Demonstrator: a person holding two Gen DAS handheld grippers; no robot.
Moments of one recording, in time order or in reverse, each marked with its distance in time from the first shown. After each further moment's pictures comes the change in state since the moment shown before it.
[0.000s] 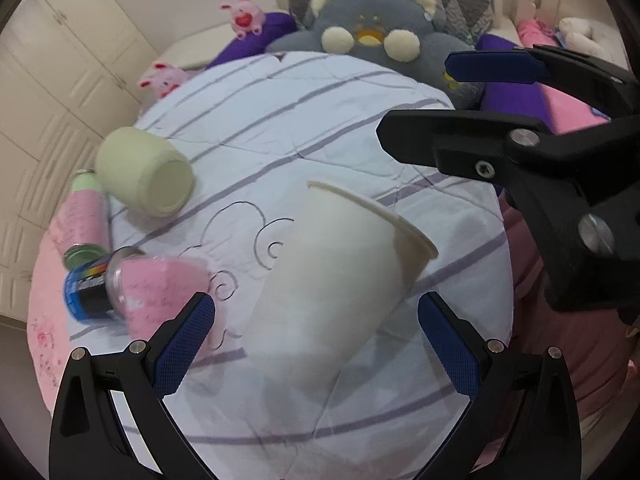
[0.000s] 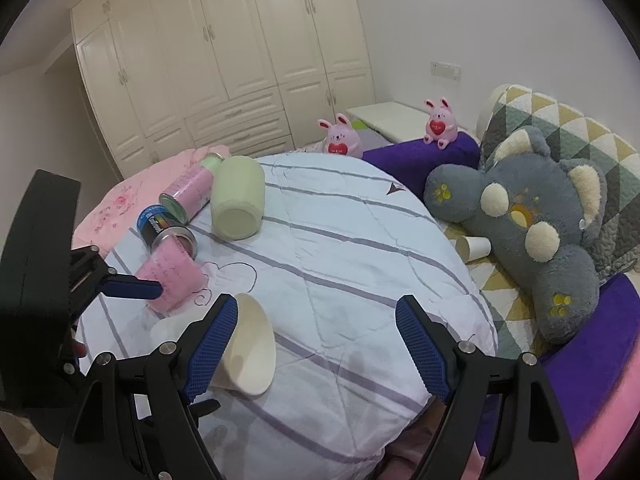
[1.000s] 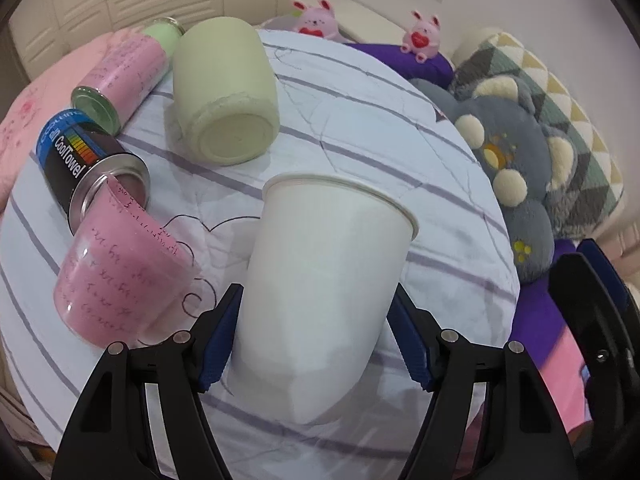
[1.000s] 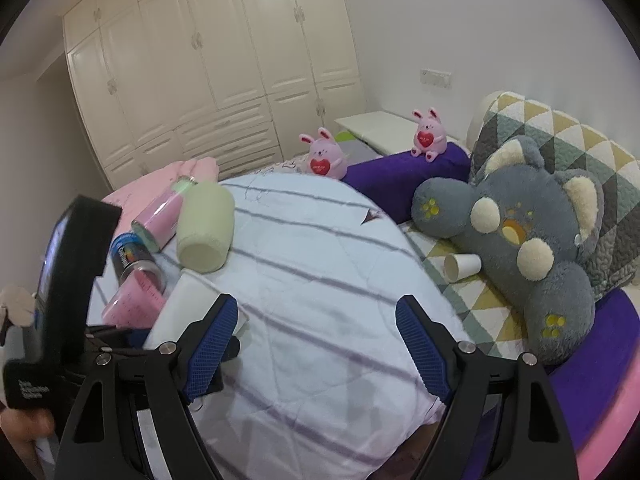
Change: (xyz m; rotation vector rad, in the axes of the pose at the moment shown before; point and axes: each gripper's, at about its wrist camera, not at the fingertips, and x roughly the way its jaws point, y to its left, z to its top) left arm 0.046 0.054 0.028 -0.822 -0.039 -0.036; right arm 0.019 -0.030 0.032 0.005 -0.044 -0.036
